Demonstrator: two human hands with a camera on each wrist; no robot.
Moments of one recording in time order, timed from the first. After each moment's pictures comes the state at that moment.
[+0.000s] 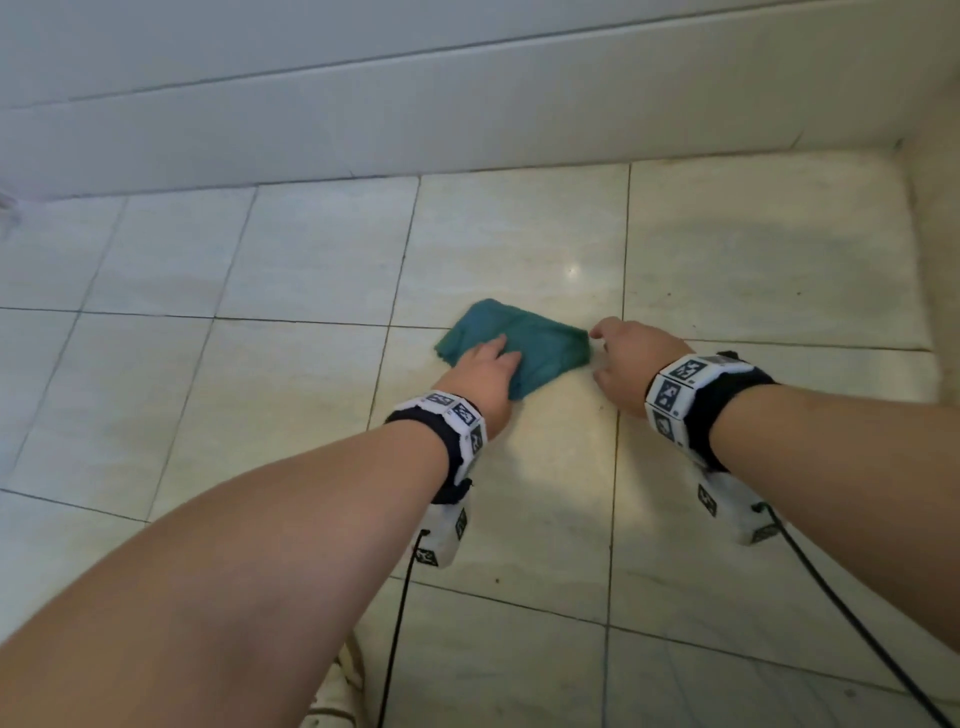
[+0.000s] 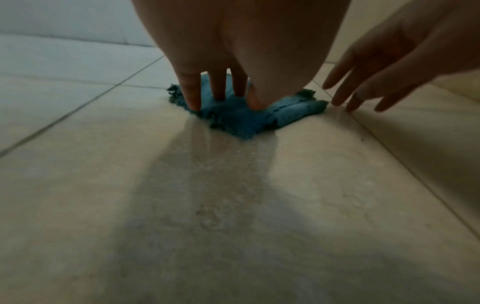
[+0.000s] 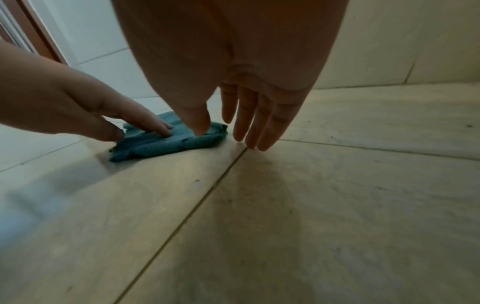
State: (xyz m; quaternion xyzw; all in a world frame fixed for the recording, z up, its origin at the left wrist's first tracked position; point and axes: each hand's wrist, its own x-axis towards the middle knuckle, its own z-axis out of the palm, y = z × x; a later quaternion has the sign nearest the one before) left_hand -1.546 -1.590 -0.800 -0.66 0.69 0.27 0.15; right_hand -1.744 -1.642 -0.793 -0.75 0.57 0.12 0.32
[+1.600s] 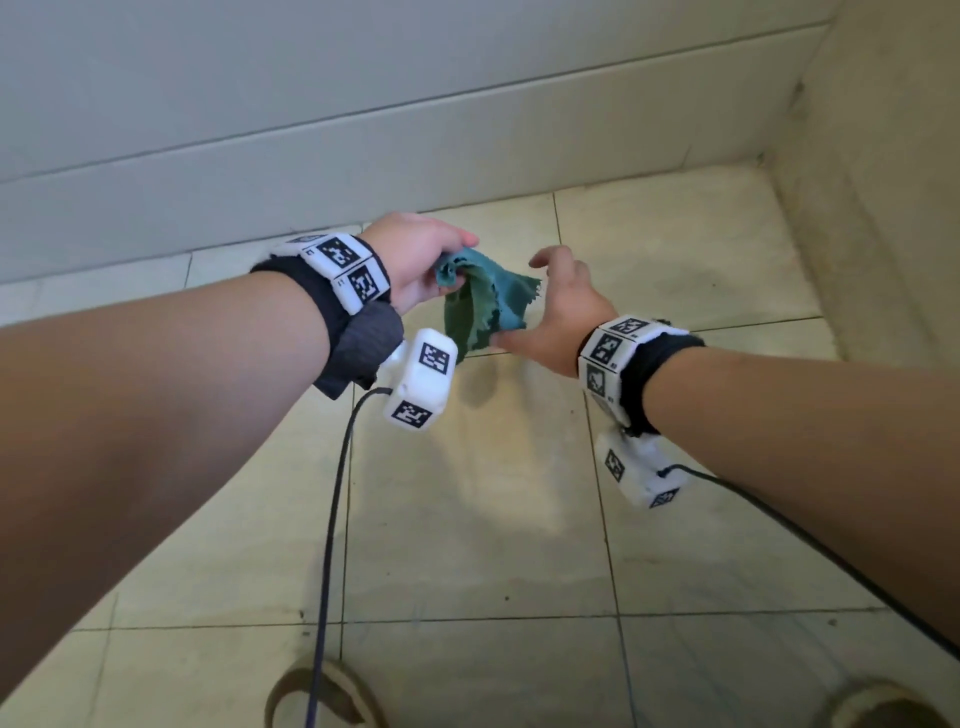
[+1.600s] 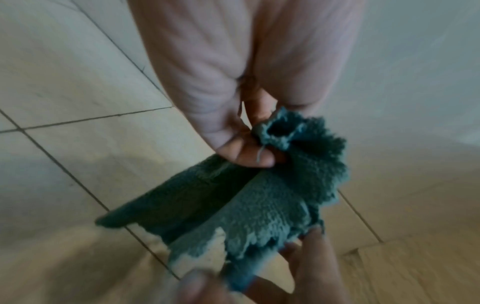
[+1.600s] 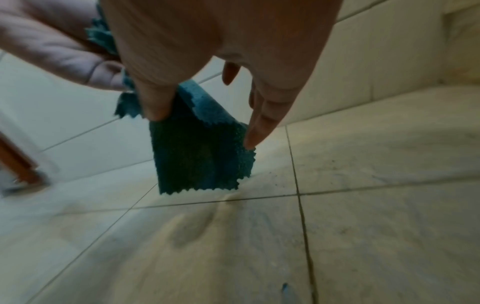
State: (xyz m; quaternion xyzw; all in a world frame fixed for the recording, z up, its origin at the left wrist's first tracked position) left_hand -1.541 -1.688 -0.659 -0.66 0.37 0.58 -0.29; right_hand -1.706 -1.638 -0.721 -0.64 0.65 -0.15 0.38
